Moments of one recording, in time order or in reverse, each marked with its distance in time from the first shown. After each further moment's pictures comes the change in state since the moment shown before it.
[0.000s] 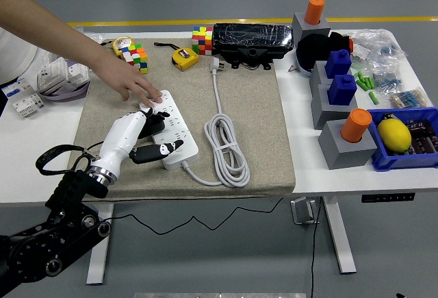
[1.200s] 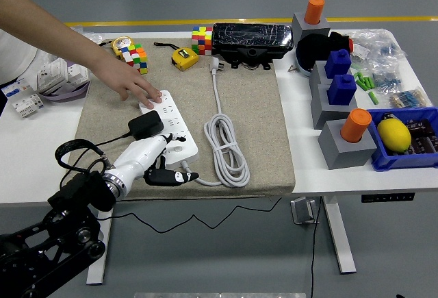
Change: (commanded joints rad) left arm 0.061 0.069 -0.023 -0.361 0.126 -0.423 0.419; right arm -0.004 0.000 0.006 0.005 -0.007 -0.001 -0.001
